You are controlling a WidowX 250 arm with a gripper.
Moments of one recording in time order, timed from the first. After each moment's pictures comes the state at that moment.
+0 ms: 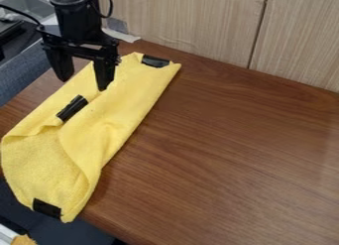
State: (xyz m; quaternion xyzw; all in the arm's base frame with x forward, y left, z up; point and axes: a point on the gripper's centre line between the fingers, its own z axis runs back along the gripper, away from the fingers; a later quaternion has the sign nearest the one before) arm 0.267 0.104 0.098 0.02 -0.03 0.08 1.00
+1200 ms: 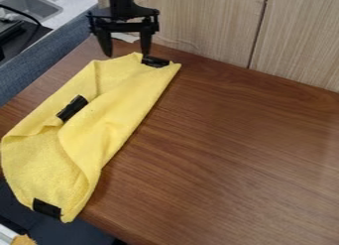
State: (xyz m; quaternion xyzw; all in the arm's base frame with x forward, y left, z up) arm 0.381 0.111 0.068 0.01 -0.06 0.26 0.96
